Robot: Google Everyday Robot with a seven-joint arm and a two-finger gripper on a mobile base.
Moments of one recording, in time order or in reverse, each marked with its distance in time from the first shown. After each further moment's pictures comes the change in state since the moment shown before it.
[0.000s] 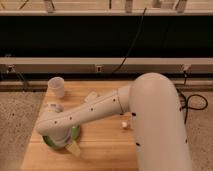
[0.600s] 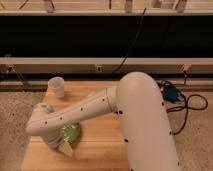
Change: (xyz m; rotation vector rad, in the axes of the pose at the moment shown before) arm -0.031 -0.035 0.002 0.004 -0.015 -0.096
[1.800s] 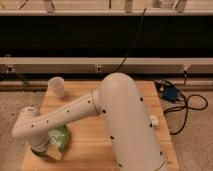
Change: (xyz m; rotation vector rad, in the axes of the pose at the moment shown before) arm -0.048 -0.043 0.008 0.029 -0.057 -0.142
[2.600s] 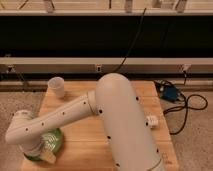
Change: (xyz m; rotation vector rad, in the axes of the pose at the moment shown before) arm -0.027 -0.012 -0.005 0.028 -0.023 -0.074
